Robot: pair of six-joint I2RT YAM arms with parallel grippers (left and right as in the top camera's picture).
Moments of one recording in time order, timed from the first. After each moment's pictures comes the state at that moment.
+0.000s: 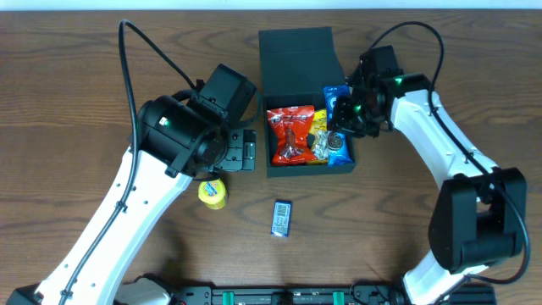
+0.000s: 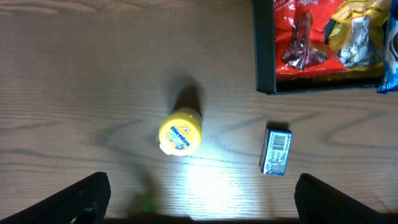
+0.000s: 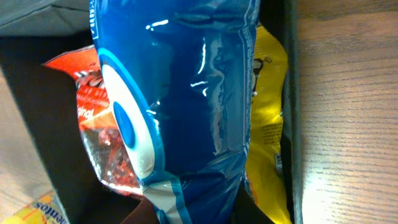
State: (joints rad) left arm -0.58 1.48 1.68 -1.51 -0.14 -0.51; right arm 0.19 1.83 1.35 -0.84 -0.34 0.41
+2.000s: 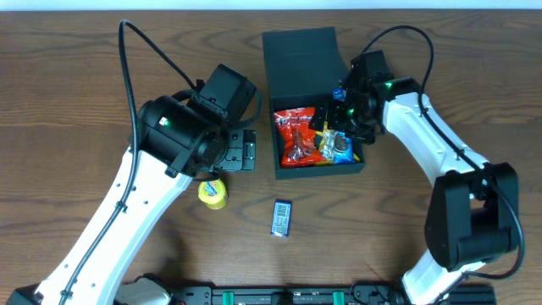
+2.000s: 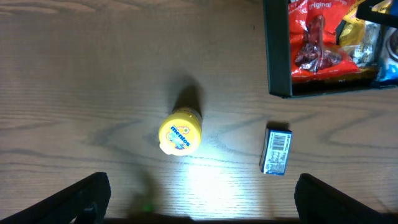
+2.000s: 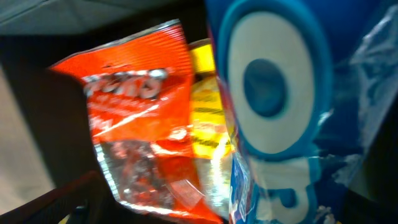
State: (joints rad) left arm -0.58 1.48 1.68 -1.51 -0.14 -0.51; right arm 0.23 1.85 1.33 -0.80 -0.35 0.43
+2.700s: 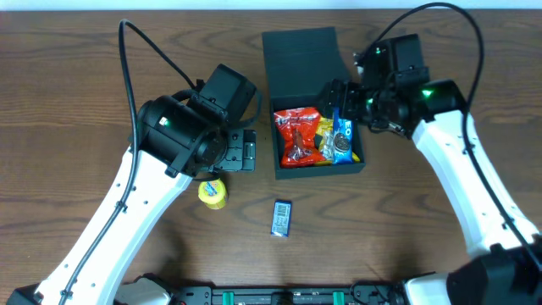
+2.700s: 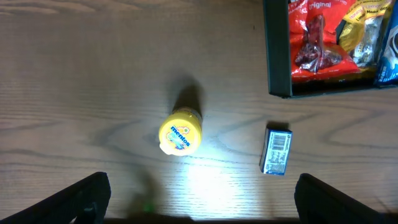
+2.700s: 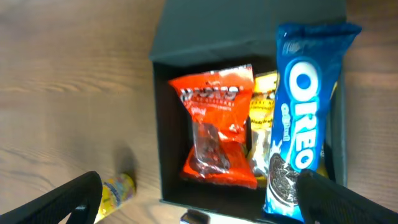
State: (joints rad) left arm -0.58 1.48 1.68 -1.51 -0.14 -0.50; right arm 0.25 1.59 1.41 -0.88 -0.33 0.42
